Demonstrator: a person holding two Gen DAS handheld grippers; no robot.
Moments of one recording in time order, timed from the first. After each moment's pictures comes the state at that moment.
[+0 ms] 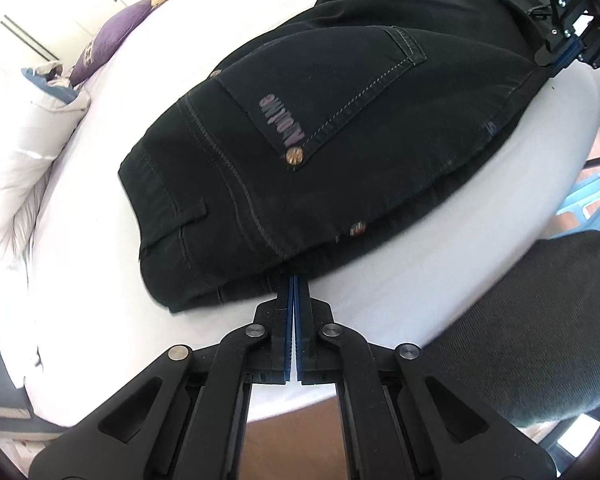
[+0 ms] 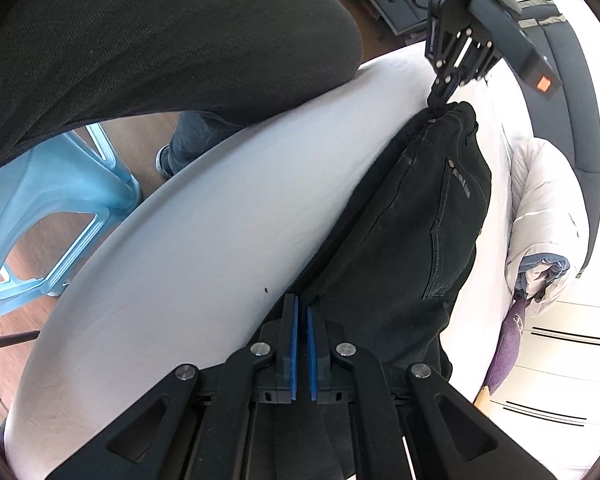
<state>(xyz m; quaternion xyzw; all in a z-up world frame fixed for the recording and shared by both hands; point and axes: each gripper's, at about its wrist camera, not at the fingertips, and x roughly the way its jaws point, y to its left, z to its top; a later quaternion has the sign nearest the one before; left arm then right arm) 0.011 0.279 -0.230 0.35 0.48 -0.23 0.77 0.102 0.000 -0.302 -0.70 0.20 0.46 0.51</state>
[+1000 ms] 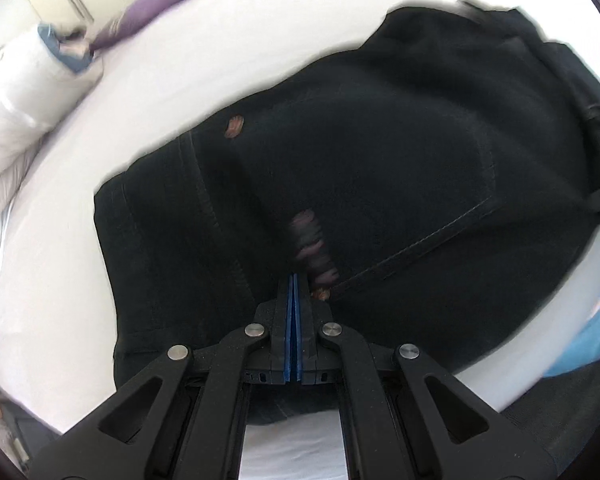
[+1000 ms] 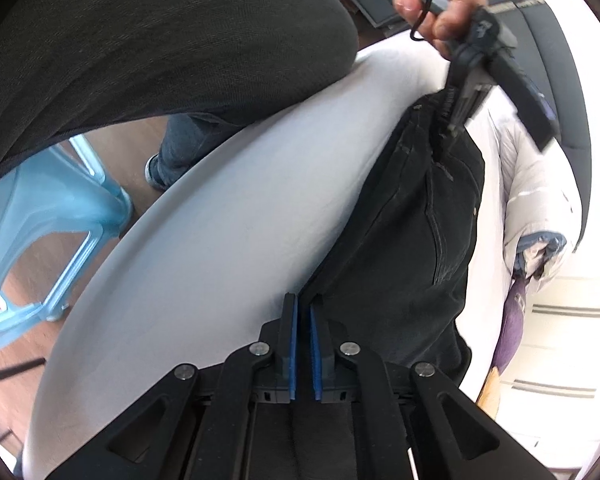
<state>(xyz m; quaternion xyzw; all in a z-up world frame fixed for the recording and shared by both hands) 0.108 0.226 -0.242 0.25 0.50 -0.20 0.81 0.087 -0.010 -0.318 -0.68 0.21 0.44 0.55</state>
